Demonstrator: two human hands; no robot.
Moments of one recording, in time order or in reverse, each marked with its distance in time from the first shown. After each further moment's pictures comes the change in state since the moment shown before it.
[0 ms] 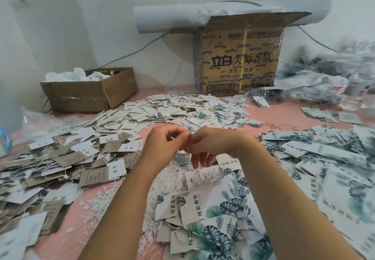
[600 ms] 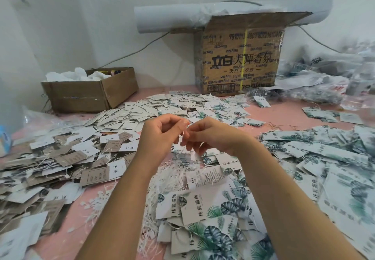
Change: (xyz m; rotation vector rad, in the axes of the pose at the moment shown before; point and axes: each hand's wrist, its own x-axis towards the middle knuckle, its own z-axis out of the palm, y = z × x) left_hand 0.000 0.011 -0.005 -0.286 0.058 0.069; right_hand 0.002 0.005 -0.002 0.223 0.145 -0.214
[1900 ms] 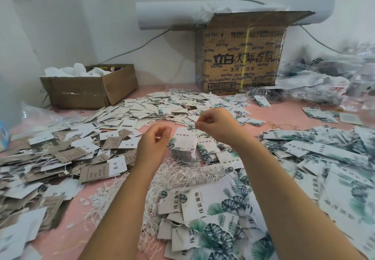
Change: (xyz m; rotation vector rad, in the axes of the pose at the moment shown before) left_hand 0.000 -0.052 -0.011 0.249 0.168 -0.162; right_hand 0.011 0.008 -0.007 -0.386 0.458 -0.010
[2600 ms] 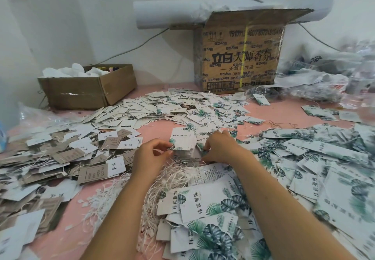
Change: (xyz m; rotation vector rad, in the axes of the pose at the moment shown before) left_hand -0.006 -0.026 -0.002 0.171 -0.059 -0.034; right_hand 0.003 0.055 0.033 -0.590 -0.237 0.135
